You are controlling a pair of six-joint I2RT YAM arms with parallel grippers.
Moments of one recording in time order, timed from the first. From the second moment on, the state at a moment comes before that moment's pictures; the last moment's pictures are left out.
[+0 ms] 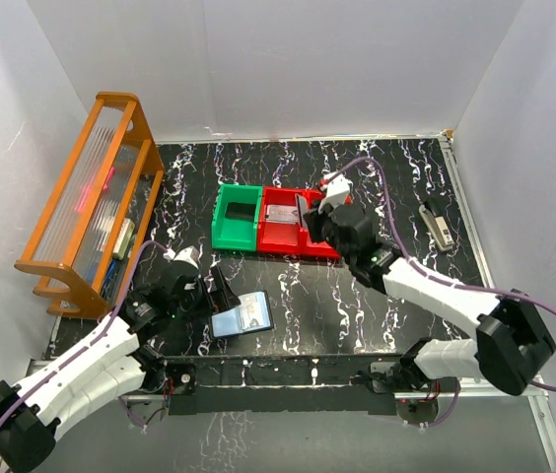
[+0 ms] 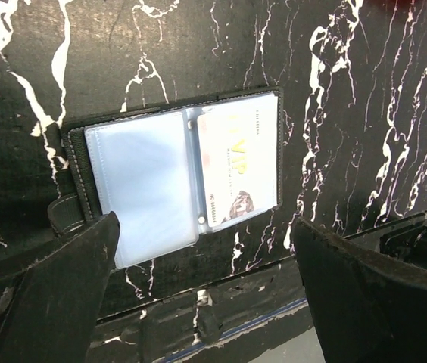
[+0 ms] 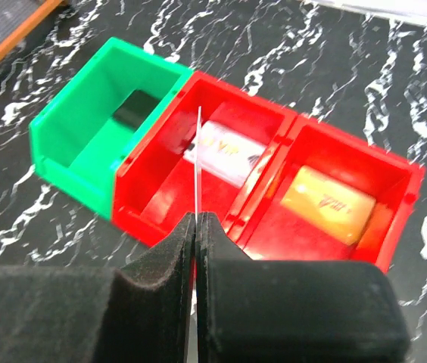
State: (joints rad) left arm -0.68 0.73 0.45 -0.56 0.00 -0.89; right arm 0.73 1.23 0.75 0.22 0.25 0.19
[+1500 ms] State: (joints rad) left arm -0.68 0.76 0.52 -0.68 -0.03 -0.84; right arm 0.68 2.05 1.42 -0.09 0.22 -0.88
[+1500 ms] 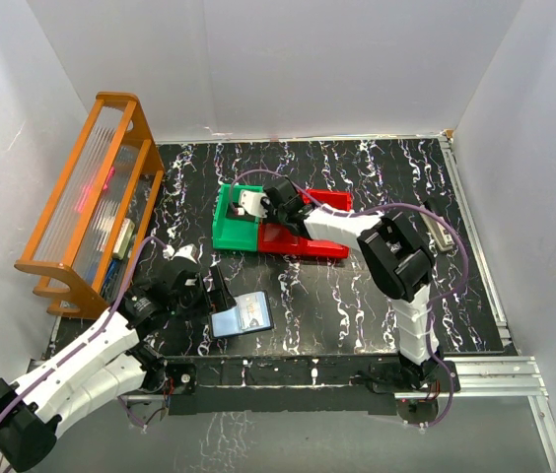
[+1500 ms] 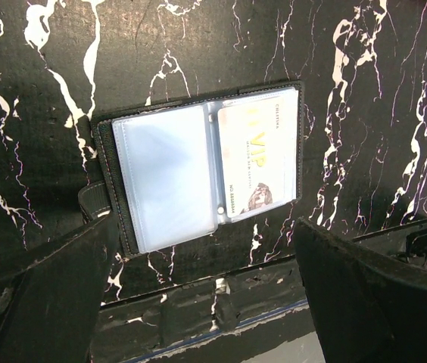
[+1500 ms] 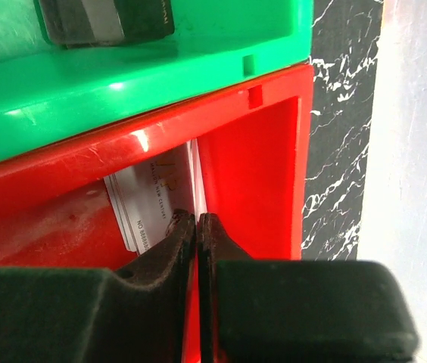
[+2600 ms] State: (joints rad) left arm -0.68 0.75 0.54 -0.68 0.00 -0.84; right arm 0.68 1.78 1.23 0.05 0.10 -0.73
